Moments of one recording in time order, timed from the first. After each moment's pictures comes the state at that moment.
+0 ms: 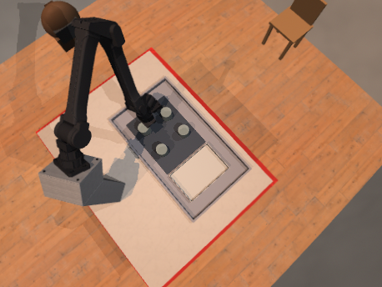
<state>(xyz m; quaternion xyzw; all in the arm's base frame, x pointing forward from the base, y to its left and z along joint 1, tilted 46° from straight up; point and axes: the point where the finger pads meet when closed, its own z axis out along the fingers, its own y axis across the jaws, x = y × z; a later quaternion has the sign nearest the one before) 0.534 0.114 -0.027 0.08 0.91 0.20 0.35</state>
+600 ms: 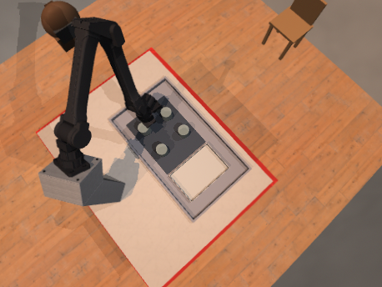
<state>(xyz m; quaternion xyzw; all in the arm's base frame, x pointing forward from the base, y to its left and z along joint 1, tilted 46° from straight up) 0.534 0.115 -0.027 0.08 0.91 0.20 0.36</state>
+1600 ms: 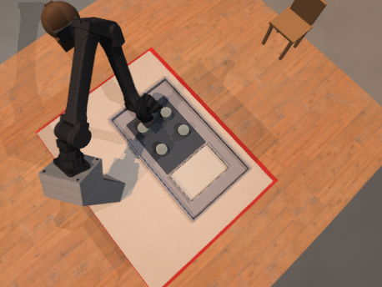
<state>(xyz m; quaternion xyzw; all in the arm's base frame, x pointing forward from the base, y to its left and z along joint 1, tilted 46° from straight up) 0.533 0.115 -0.027 0.08 0.91 0.20 0.36</state>
